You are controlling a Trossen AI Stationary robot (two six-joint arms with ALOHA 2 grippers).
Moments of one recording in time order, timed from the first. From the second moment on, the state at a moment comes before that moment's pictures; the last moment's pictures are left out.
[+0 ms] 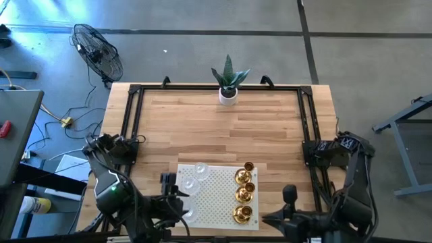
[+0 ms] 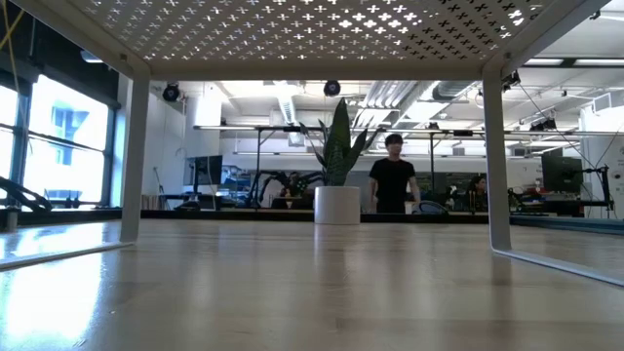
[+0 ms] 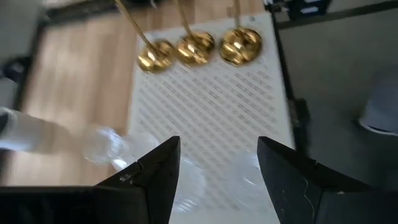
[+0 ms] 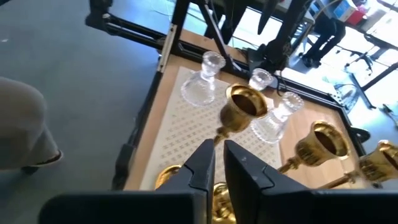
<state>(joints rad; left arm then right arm) -0.85 1.90 2.31 -1.46 -0.64 -0.60 1.05 1.81 2.05 -1.12 0.90 0.46</state>
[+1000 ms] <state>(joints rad) -0.86 1.64 2.36 -1.50 -0.81 -0.28 1.16 1.58 2.05 -1.31 1.14 0.44</state>
